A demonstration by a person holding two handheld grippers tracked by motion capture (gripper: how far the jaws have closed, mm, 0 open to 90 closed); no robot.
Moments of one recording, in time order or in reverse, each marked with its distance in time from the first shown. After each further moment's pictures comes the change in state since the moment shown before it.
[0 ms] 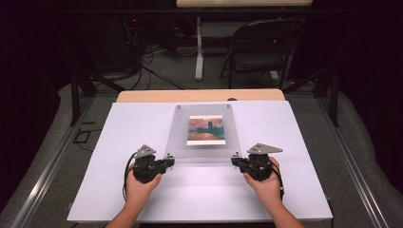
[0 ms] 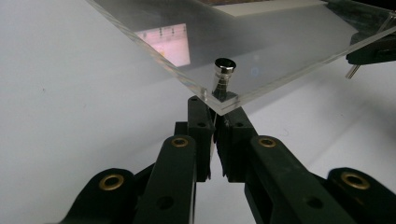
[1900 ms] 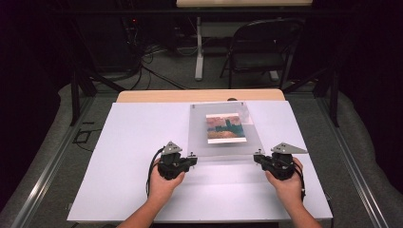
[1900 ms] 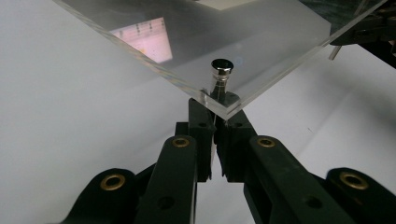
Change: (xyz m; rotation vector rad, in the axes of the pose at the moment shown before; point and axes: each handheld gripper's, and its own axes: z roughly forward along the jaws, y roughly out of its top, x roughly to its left) left arm -0.044 0.021 0.042 0.032 -0.067 0.066; right arm -0.044 -0.012 -0.039 -0.032 -0.124 0.039
